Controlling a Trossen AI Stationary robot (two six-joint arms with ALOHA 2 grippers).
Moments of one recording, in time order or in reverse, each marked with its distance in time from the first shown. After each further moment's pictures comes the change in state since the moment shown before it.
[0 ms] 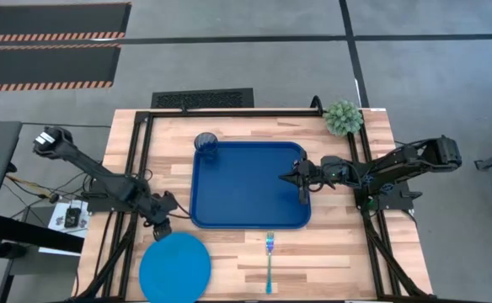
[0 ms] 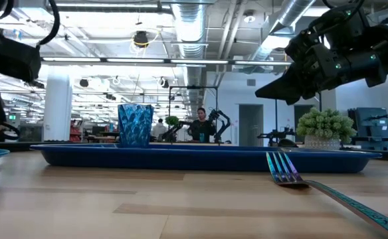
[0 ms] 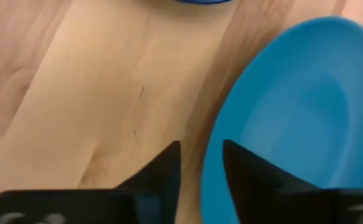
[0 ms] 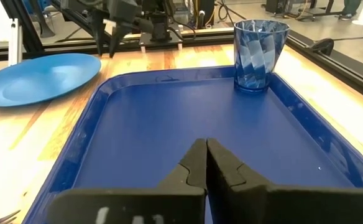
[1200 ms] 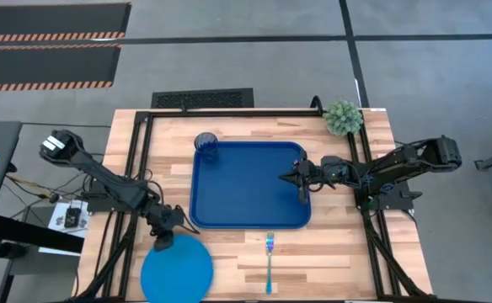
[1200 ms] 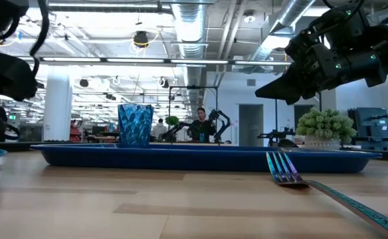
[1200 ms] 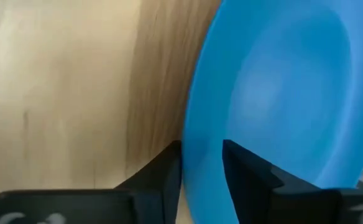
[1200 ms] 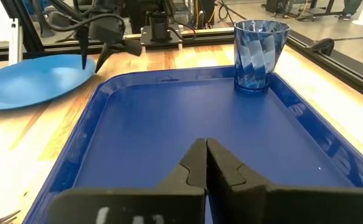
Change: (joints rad) left arm 0.000 0.255 -0.045 0.329 0.190 0.207; right arm 0.000 0.000 0.000 0.001 0.000 0.000
